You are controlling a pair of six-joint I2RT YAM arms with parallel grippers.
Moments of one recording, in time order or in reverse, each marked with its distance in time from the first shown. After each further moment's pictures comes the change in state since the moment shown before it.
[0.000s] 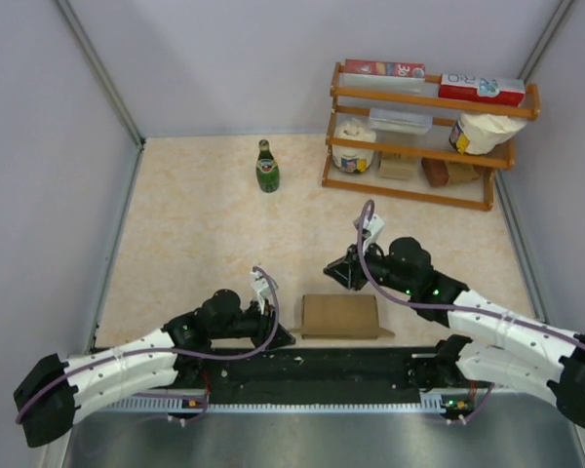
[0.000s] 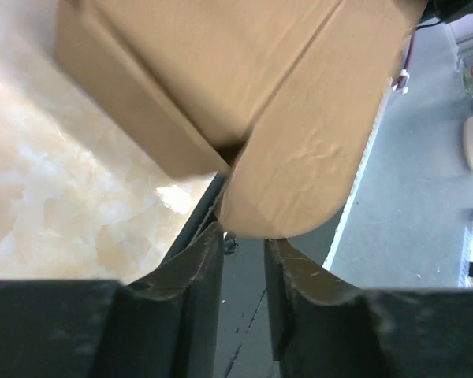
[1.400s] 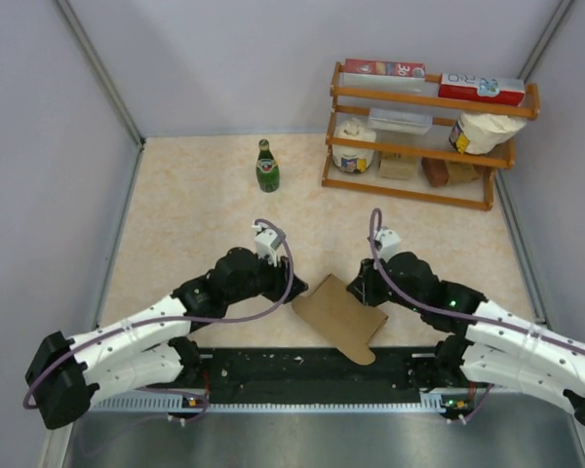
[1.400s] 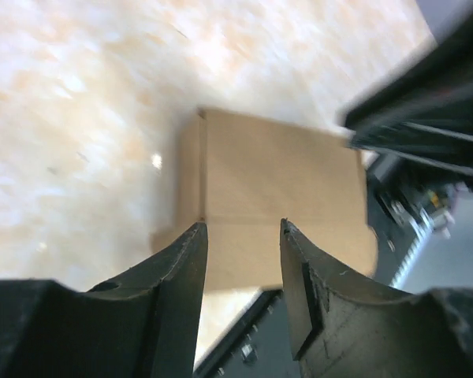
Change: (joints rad) left arm 0.037 0.225 0.385 -0.139 -0.269 0.074; right arm 0.127 -0.155 -0.005 -0.438 0.255 0.131
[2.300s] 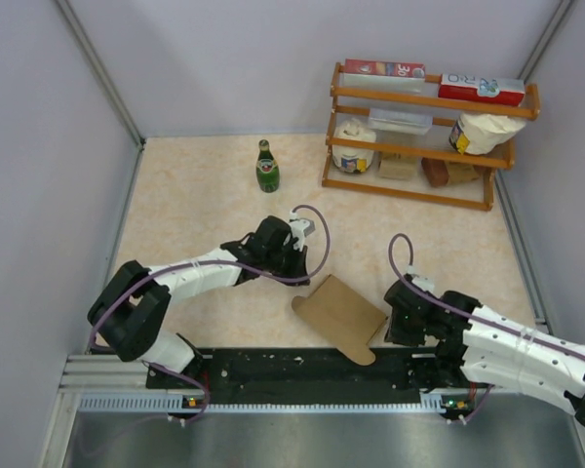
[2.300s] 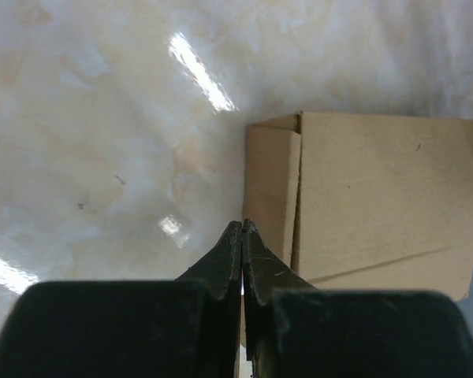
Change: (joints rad) left arm 0.198 0.609 0.306 -0.114 0.206 0.197; right arm 0.000 -0.047 -0.057 -0.669 0.079 0.638
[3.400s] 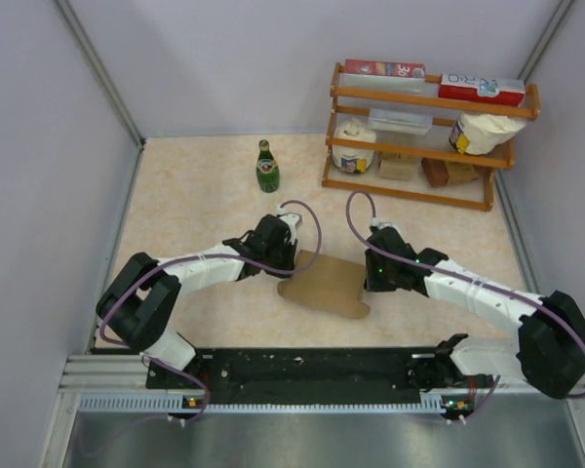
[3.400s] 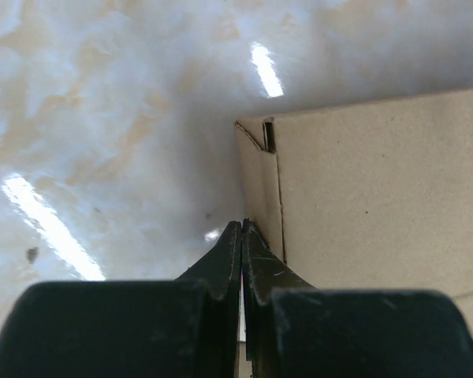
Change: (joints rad) left arm 0.019 0.051 -0.013 0.013 -0.208 -0.014; right arm -0.245 0.412 0.206 0.419 -0.039 -0.530
